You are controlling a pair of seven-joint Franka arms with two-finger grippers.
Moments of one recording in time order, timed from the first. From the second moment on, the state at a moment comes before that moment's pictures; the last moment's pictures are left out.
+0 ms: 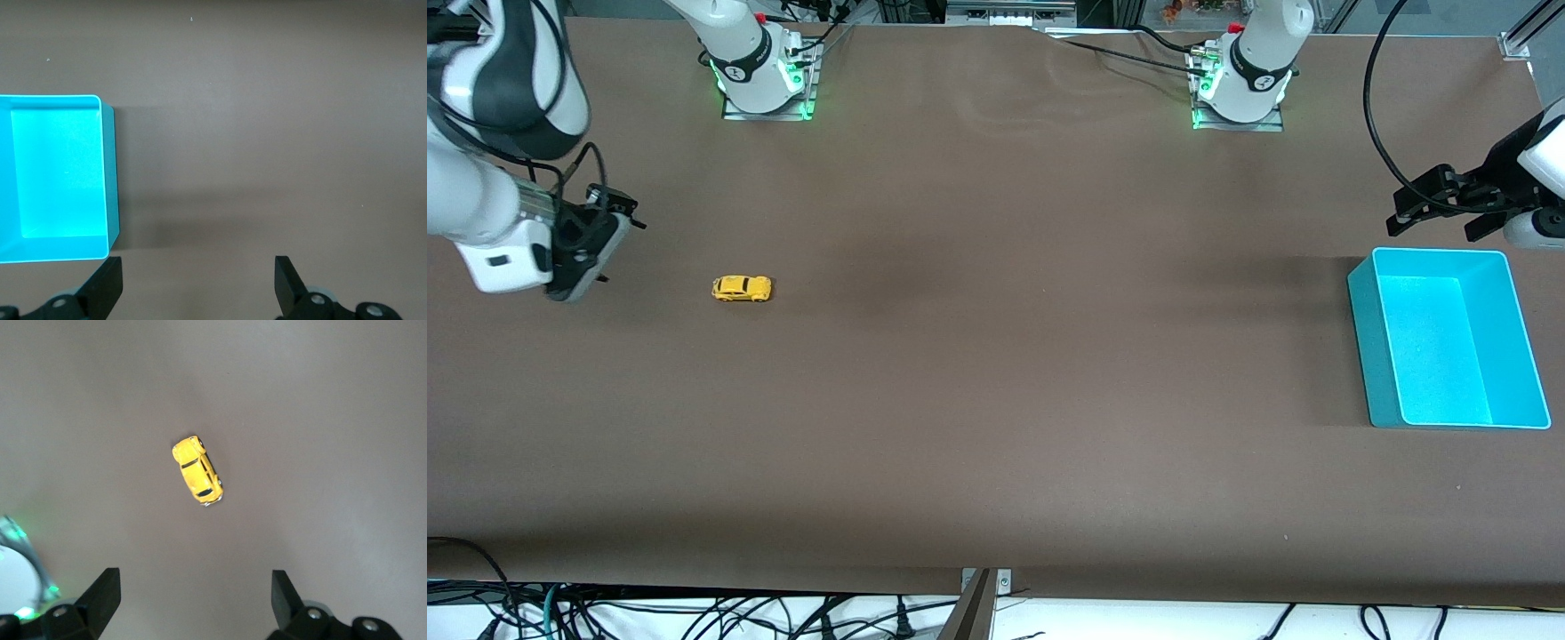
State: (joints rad) left arm 0.02 0.05 -0.03 -1.50 -0.07 1.55 0.00; right arm 0.07 0.09 -0.09 -1.92 -0.02 1.84 -1.20
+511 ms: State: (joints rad) left arm 0.02 0.05 -0.03 -1.50 -0.07 1.55 0.00; right arm 0.07 0.11 -0.04 -2.33 -0.05 2.43 -1.42
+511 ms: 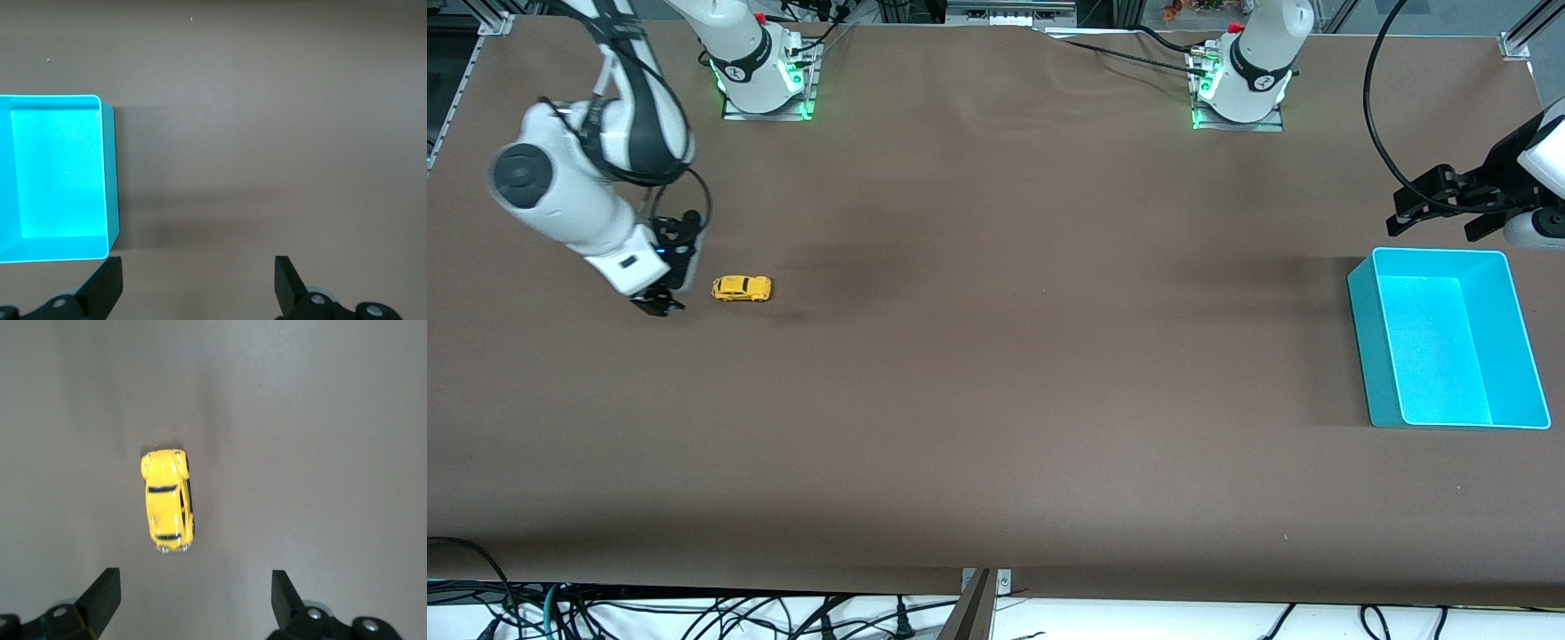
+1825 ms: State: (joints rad) left arm 0.02 0.05 -0.03 -1.50 -0.07 1.55 0.00; right arm 0.07 0.28 0.01 -2.41 -0.05 2.65 -1.62
